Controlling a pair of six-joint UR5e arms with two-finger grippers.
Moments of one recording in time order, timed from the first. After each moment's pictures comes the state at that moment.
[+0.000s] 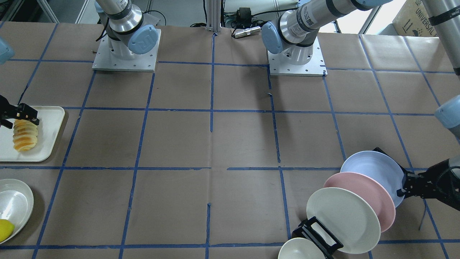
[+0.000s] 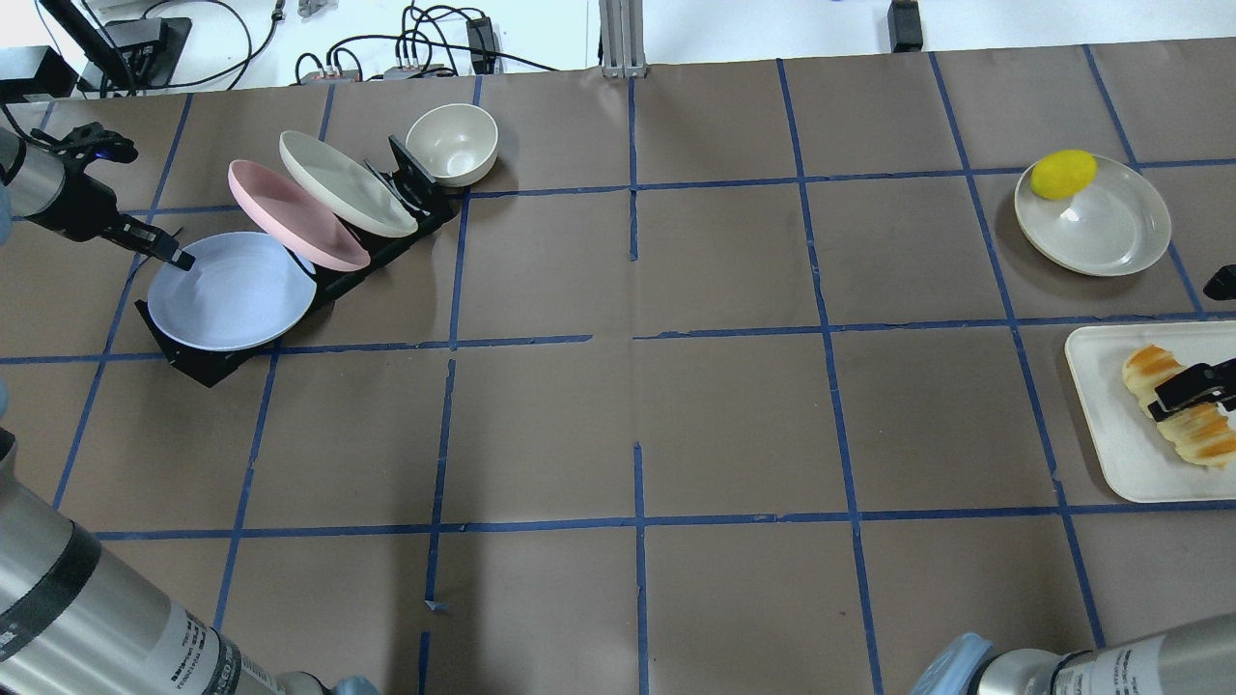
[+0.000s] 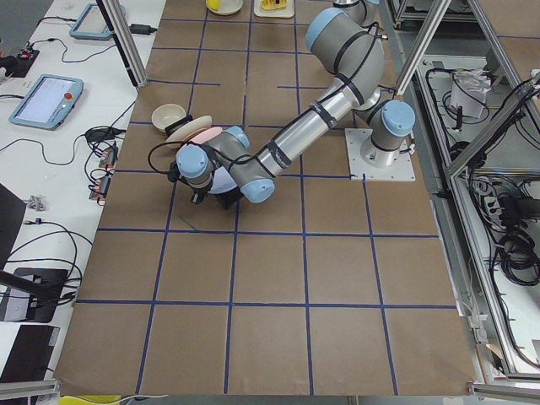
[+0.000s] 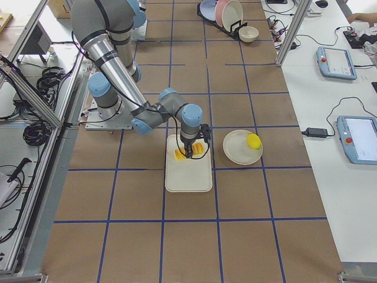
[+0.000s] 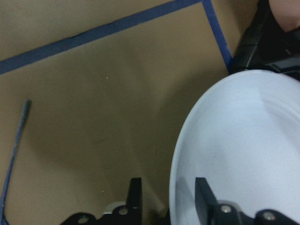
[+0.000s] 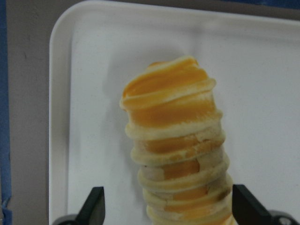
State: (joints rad) left arm -0.96 -2.18 -1.43 -1.19 1.33 1.01; right arm 0.75 -1.30 2.04 -2.20 -1.58 -0.95
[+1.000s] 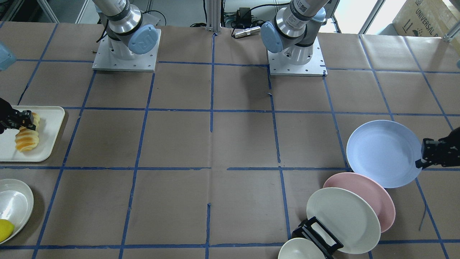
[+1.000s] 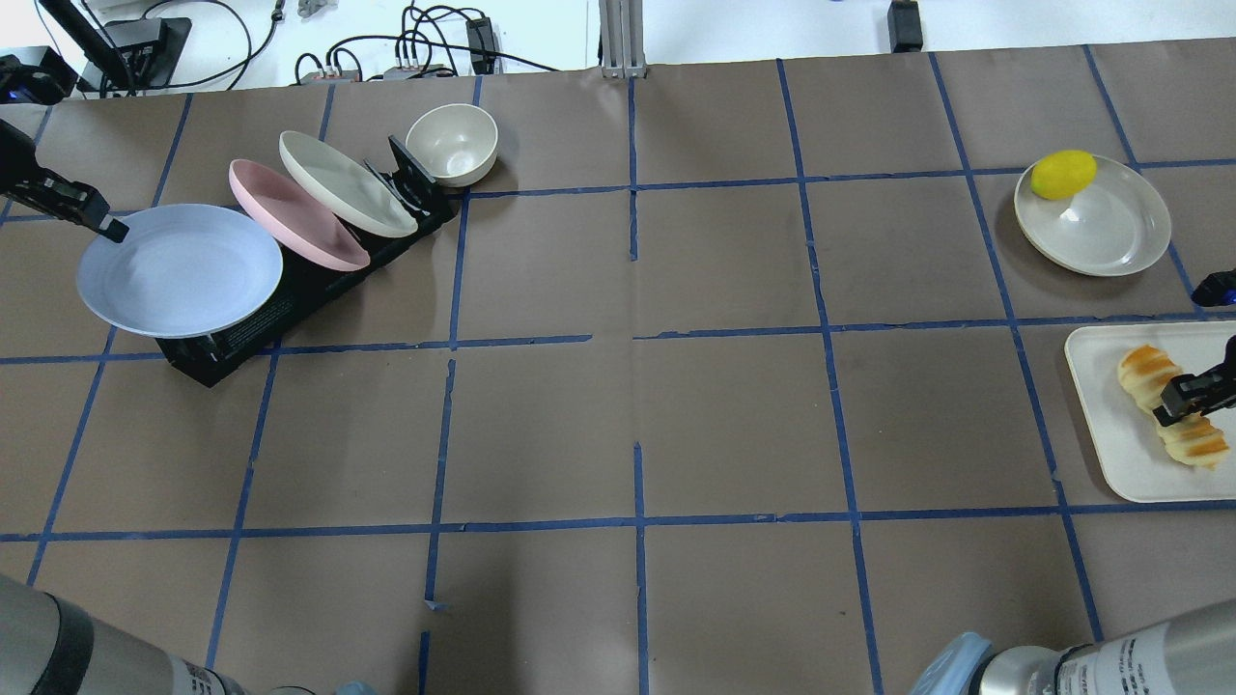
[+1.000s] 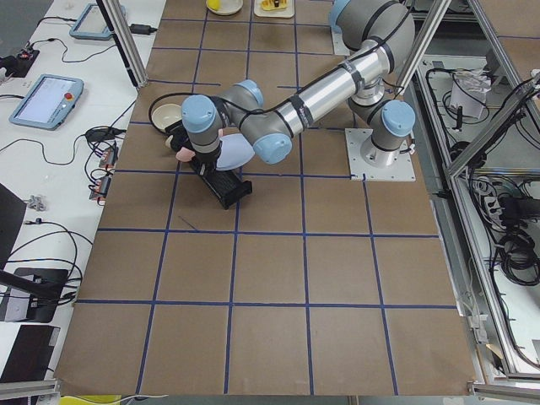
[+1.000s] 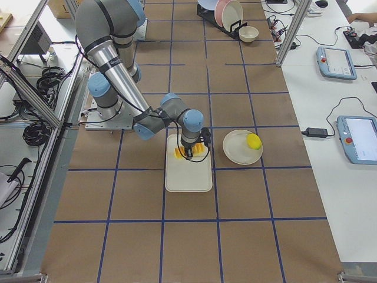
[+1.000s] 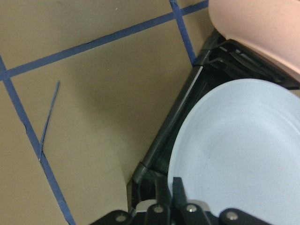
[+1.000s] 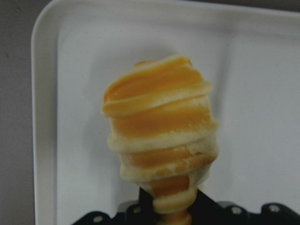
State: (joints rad) left arm -0.99 -1.93 -1.42 -1.42 1.42 0.90; right arm 0.75 -1.27 2.03 -2.22 -1.58 -0.95
